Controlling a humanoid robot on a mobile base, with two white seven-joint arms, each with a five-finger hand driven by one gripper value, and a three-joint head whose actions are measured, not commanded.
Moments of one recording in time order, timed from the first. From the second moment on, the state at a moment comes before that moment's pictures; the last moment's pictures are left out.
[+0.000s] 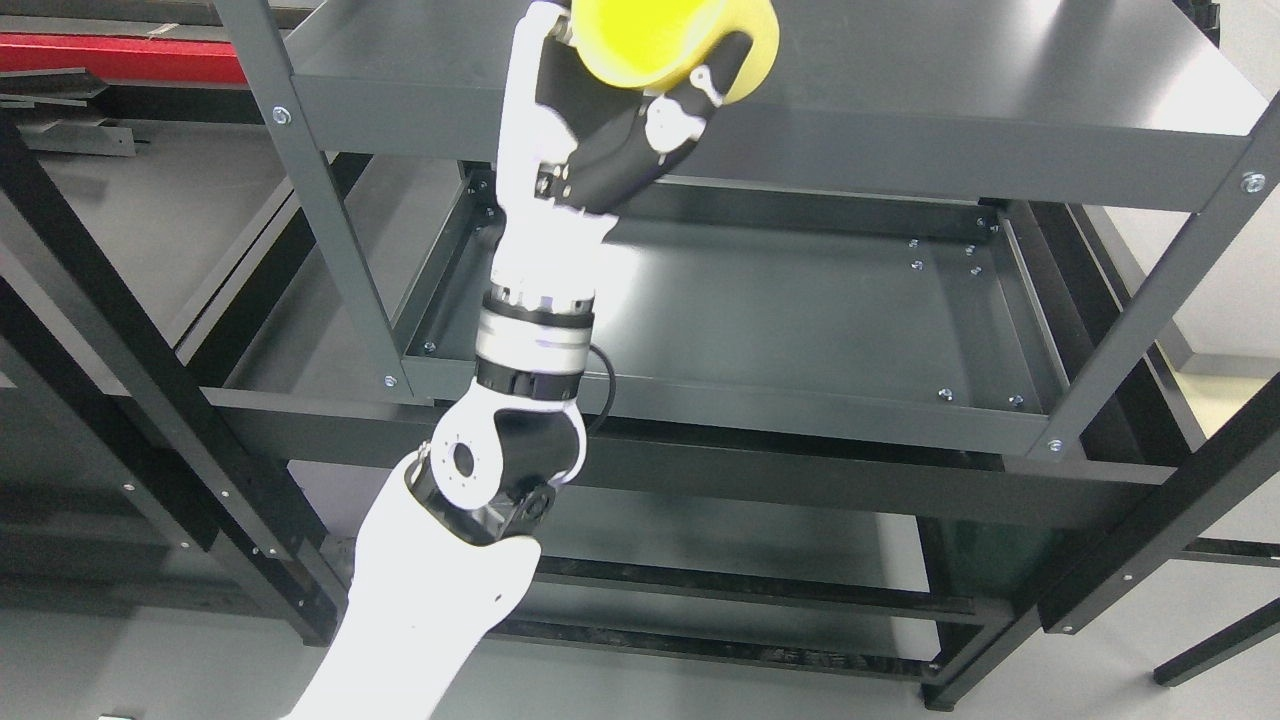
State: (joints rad) left arm -0.76 0.00 -0.45 -1.77 0.46 -0.19 0.28; right arm 0.00 0.00 0.00 -0.24 0.00 0.09 -0.12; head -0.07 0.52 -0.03
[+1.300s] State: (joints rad) left arm -1.18 0.00 -0.47 -1.51 0.77 0.36 0.66; right arm 0.00 0.00 0.00 -0.24 0.00 0.09 -0.11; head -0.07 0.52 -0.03
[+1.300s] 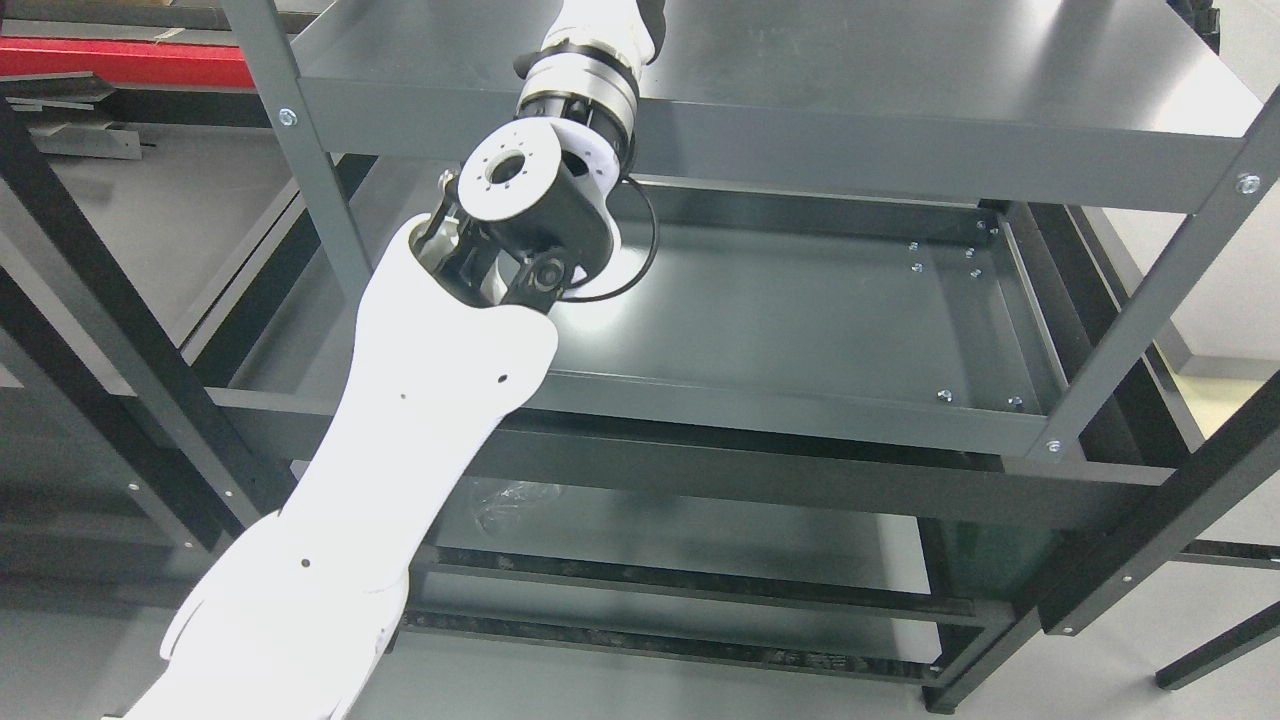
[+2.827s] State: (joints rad) left arm -1.24 0.00 -0.54 -1.34 0.70 0.40 0.66; right arm 0.00 0.00 0.00 -0.24 0.00 0.09 -0.12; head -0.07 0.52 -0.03
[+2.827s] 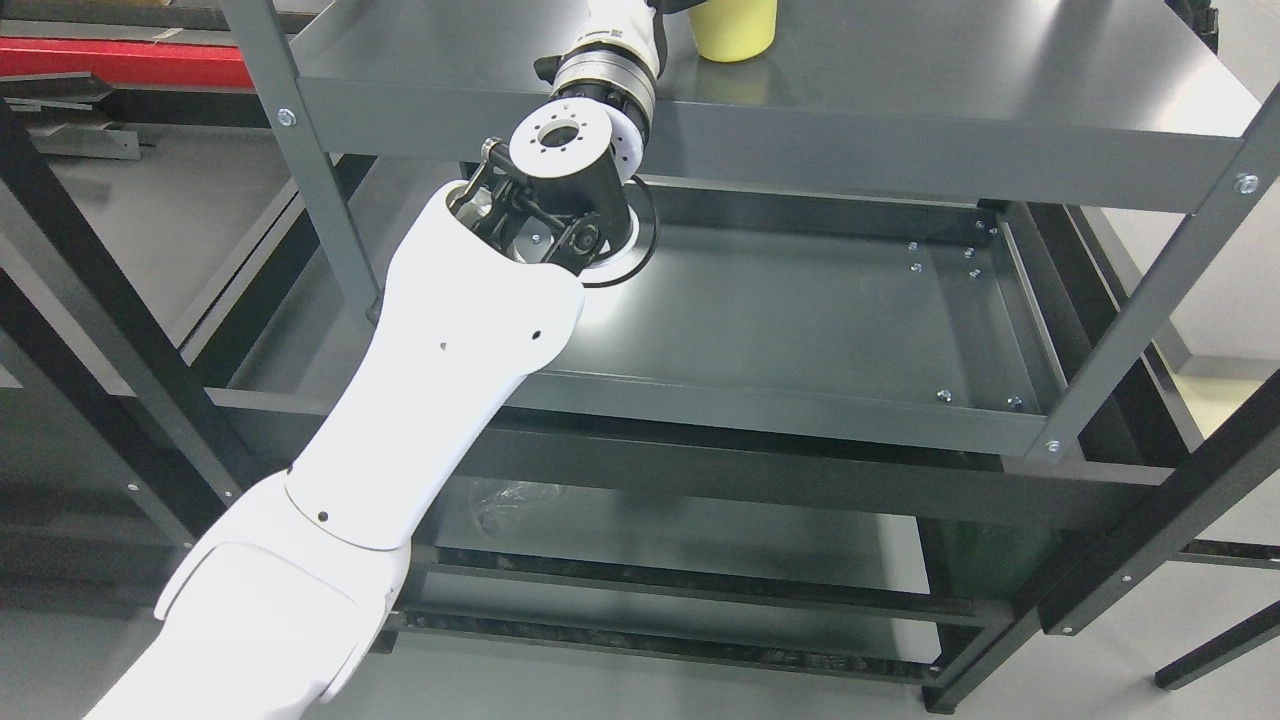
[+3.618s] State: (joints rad) left arm -1.06 0.00 -0.55 -1.45 0.57 -0.02 0.40; right arm 0.00 0.00 0.00 -0.24 0.00 0.09 -0.12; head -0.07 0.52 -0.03
